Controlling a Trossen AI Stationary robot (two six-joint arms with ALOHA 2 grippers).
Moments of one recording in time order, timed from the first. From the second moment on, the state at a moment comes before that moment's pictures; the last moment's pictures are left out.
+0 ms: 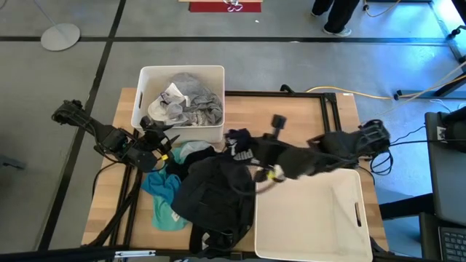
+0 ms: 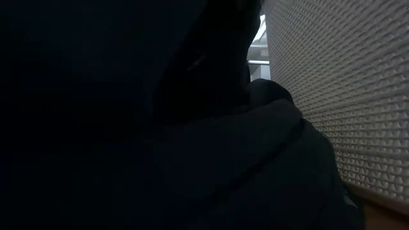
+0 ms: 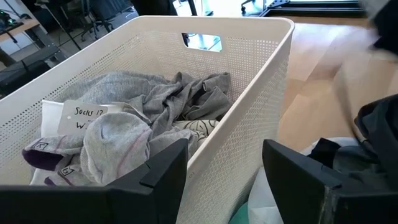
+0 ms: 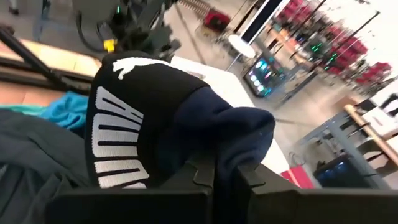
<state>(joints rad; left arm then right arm) -0.51 0.82 0.79 -0.98 -1.10 -0.71 0.45 1.71 2.09 -0.89 0.85 -0.11</state>
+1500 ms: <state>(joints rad) -0.51 0.83 0.79 -0.98 -1.16 -0.72 0.86 1.49 1.46 -1.45 0.76 1.38</state>
